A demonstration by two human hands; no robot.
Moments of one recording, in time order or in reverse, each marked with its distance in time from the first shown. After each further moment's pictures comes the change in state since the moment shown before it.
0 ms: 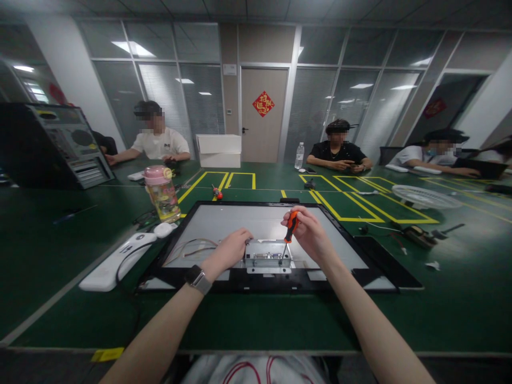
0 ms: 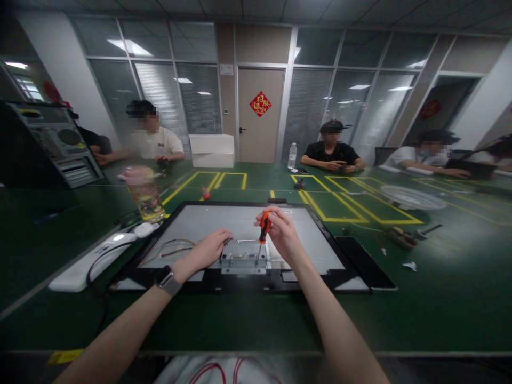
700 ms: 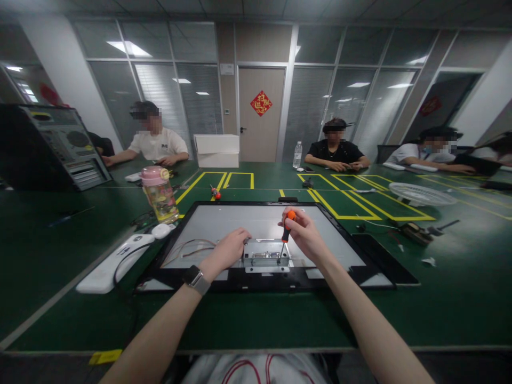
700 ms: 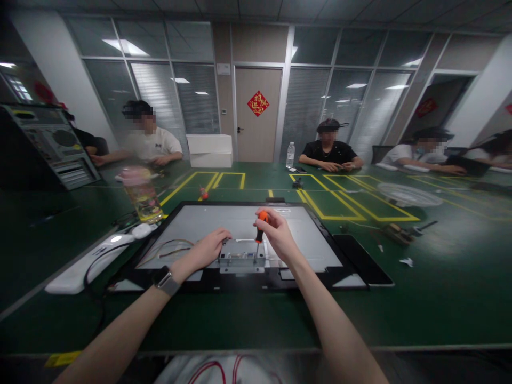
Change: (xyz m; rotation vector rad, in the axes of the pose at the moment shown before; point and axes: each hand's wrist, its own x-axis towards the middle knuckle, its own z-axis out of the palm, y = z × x) left_hand 0.001 0.000 0.000 0.005 -0.010 -0.012; right_hand -0.001 0.005 0.006 -0.143 0.024 -0.047
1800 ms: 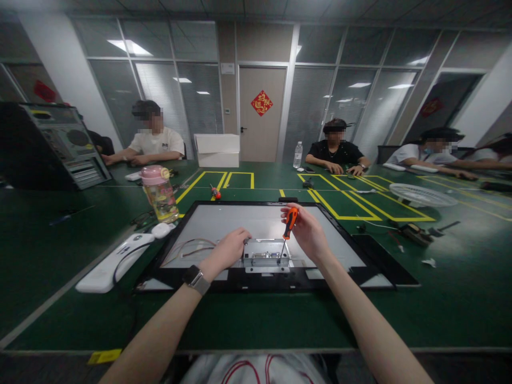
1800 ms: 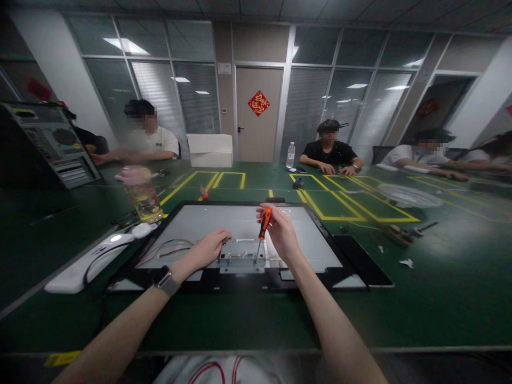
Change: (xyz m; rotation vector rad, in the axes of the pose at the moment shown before) left_hand -0.001 0.002 -0.001 -0.008 0.009 0.005; right_hand 0.004 0.001 -0.006 0.110 0.091 0.013
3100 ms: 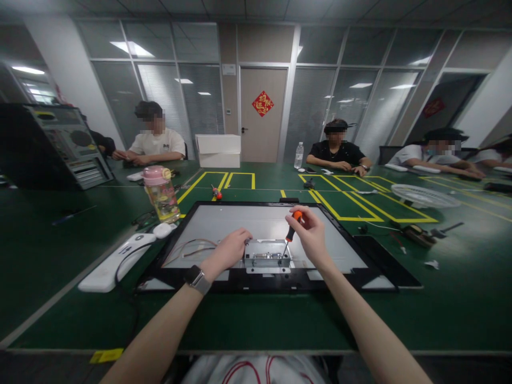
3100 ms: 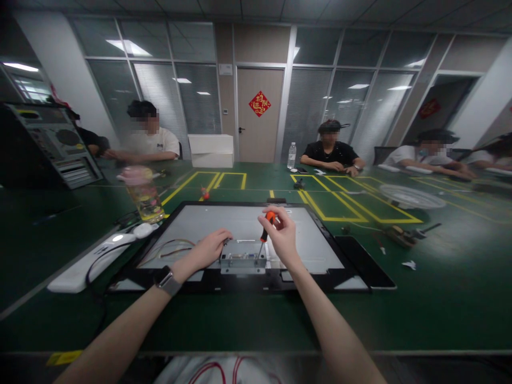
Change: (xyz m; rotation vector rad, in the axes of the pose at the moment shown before) left_hand 0.001 -0.005 0.003 0.001 0.007 -0.001; right_hand -0.007 0.002 0.006 -0.441 0.134 -0.341
